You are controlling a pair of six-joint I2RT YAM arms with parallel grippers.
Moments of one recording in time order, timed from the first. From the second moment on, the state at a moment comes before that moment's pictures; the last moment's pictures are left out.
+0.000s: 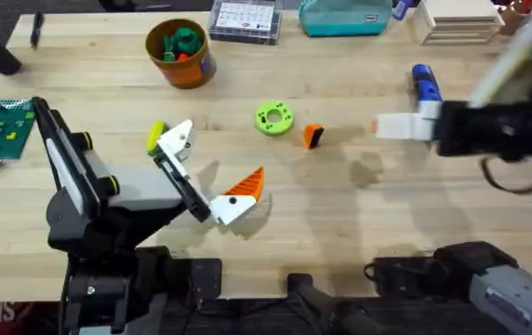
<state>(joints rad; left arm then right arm) 0.06 0.01 0.02 -0.11 0.95 0.03 0.11 0.87 0.87 -0.97 -0.27 0.15</state>
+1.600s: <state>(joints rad) 0.06 0.01 0.02 -0.11 0.95 0.03 0.61 1.63 1.21 -0.92 -0.06 0.16</state>
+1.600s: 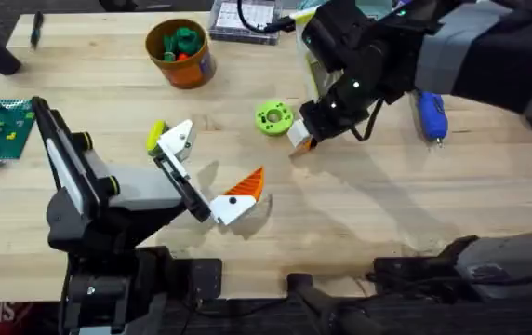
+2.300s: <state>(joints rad) 0.06 0.01 0.02 -0.11 0.95 0.03 0.61 1.63 1.21 -0.91 0.00 0.16</state>
